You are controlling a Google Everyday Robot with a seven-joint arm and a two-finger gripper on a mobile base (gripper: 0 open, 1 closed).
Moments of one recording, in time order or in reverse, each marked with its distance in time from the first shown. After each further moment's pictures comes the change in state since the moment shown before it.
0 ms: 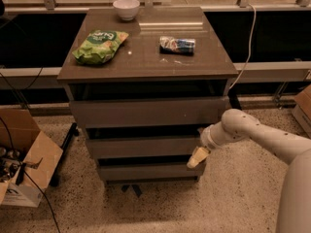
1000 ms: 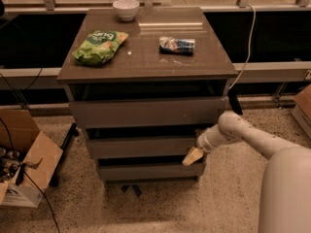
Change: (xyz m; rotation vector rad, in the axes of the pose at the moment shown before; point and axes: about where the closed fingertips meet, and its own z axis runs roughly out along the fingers) arm 0.010 -0.009 0.052 -0.079 -0.049 0.038
